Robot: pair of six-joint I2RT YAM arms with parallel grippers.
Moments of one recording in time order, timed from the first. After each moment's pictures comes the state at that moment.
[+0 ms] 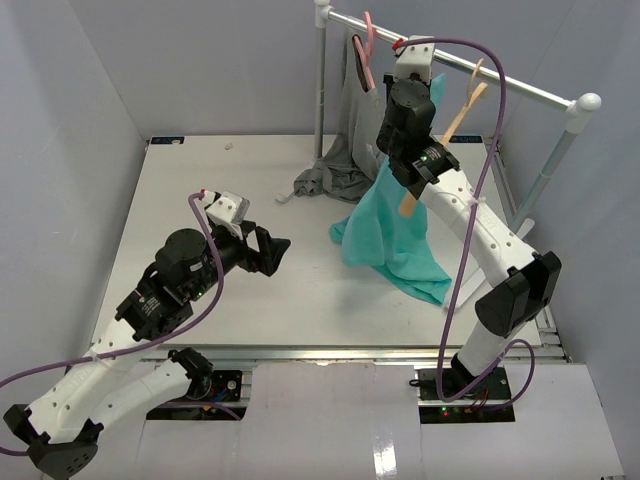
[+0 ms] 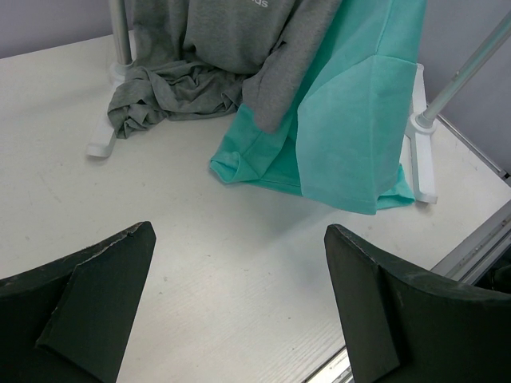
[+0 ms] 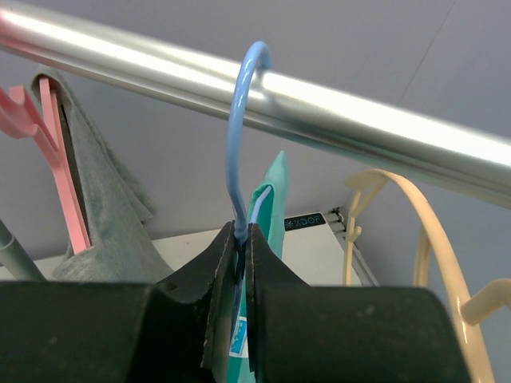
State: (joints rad) left arm -0.72 0.72 0.92 -0.34 -0.08 -0.18; right arm 0.61 1.69 1.86 -0.03 0.88 -0.22
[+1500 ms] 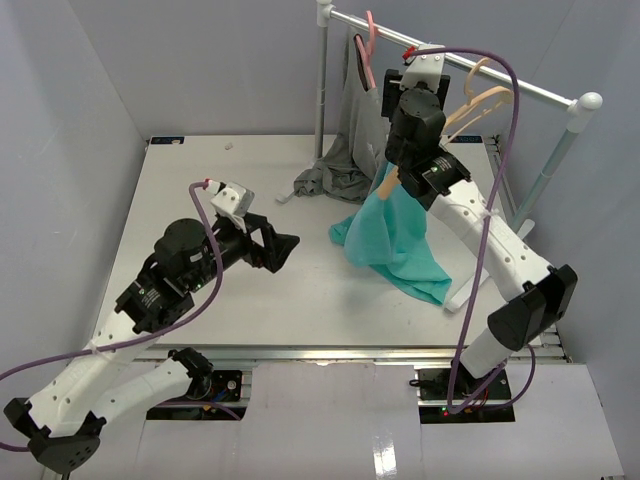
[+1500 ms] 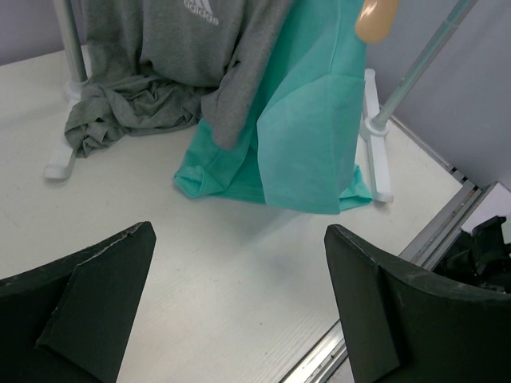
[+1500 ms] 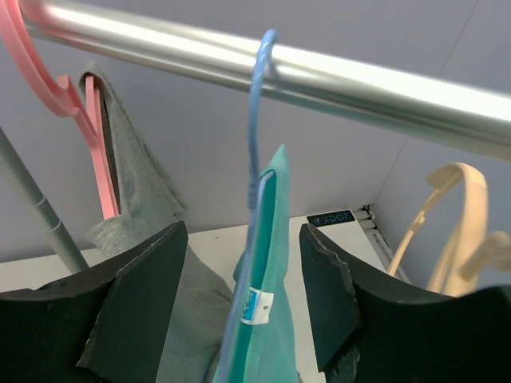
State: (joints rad) left arm -0.72 0.79 1.02 -0.34 0.03 -0.21; right arm 0.62 1.58 1.73 -0.02 0.82 -0.13
